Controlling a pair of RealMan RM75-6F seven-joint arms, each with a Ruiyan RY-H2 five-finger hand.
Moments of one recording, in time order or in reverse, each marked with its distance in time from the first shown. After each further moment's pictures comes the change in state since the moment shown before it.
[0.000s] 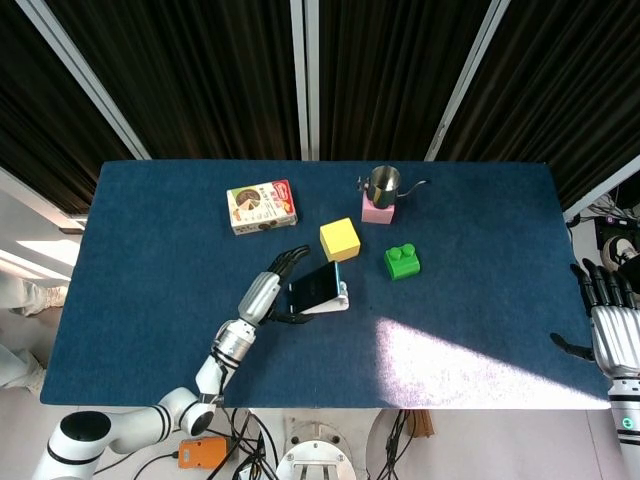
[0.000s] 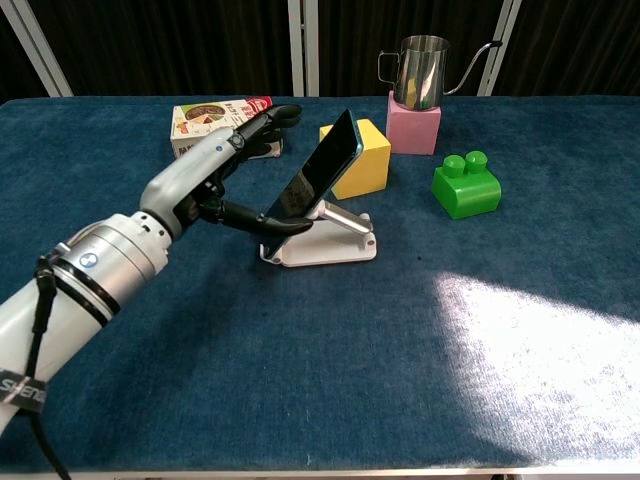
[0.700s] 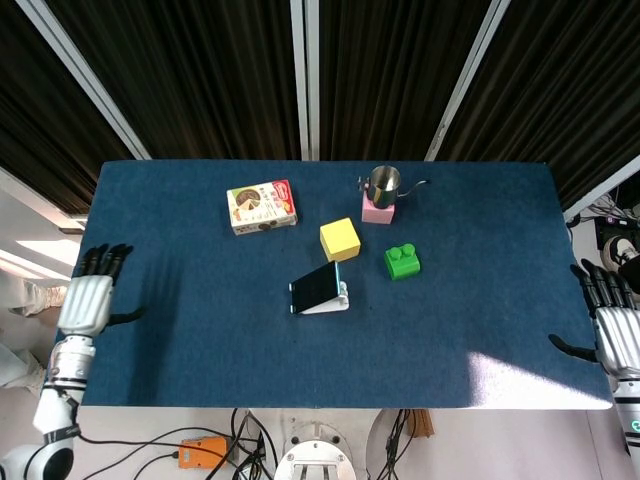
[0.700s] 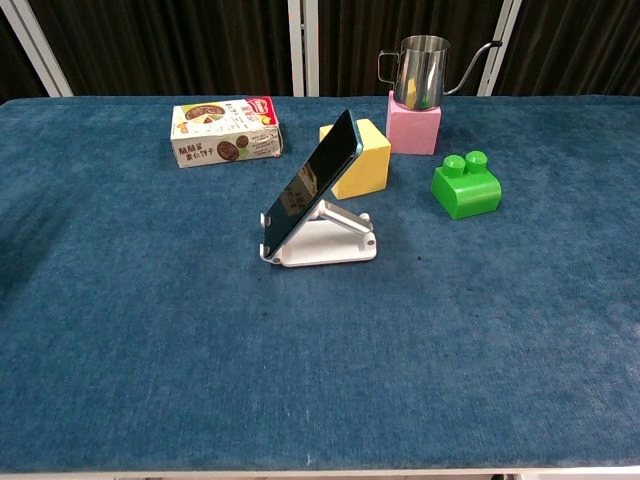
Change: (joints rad) left arm 0.361 0.705 0.088 -0.554 -0.250 0.138 0.696; right arm -0.003 0.007 -0.014 0.059 -0.064 0.010 0.181
